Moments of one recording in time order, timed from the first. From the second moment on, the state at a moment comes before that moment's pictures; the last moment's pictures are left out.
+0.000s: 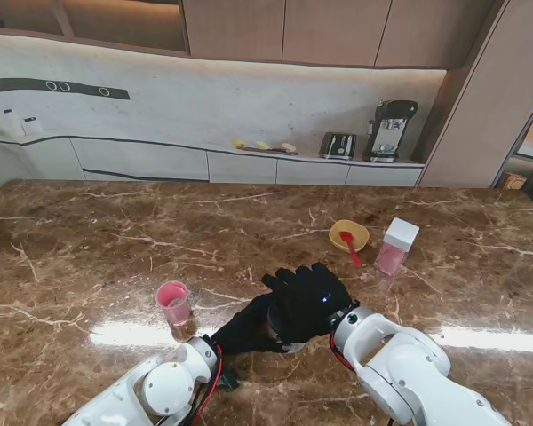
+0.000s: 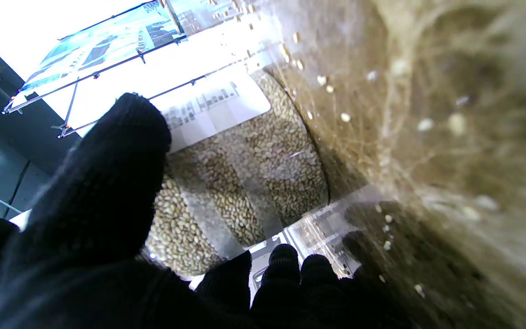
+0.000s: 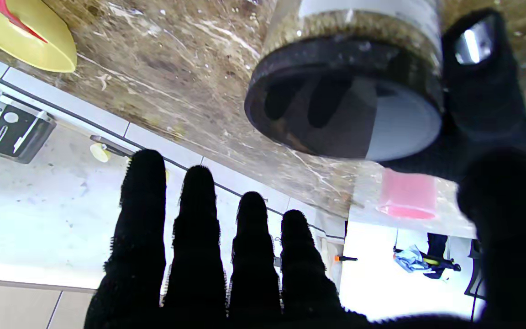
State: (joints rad) left arm 1.45 -1.20 -0.79 -1.26 0.15 -0.31 0.04; right arm -1.71 -1.02 1.10 -1.96 -1.43 -0.09 0.21; left_hand 0.69 -0.50 0.40 -0.07 0.17 -0.01 0.29 0.44 0.14 0.01 0.01 0.22 0.04 -0.13 0.02 0.15 -0.10 -0.27 -0.08 0.25; right_hand 0.15 -0.49 0.70 -0.08 0.21 0.02 0.06 0.68 0.38 -0.02 0.19 0.40 0.54 0.06 0.21 0.39 0.41 0.11 0.84 0.32
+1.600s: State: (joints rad) left arm 1.45 -1.20 -0.80 -1.27 0.14 -0.29 0.04; right arm -1.68 -1.02 1.12 -2.03 -1.37 -0.15 0.46; left_hand 0.69 -0.55 0.42 -0.07 0.17 -0.01 0.42 0.63 0.14 0.01 0.01 0.22 0.04 -0.13 0.02 0.15 -0.10 -0.27 -0.07 0.25; right_hand 0.49 -0.64 0.67 -0.08 0.23 -0.04 0.11 0.72 0.35 -0.02 0.21 0.44 0.55 0.07 0.22 0.39 0.44 0.12 0.82 0.34
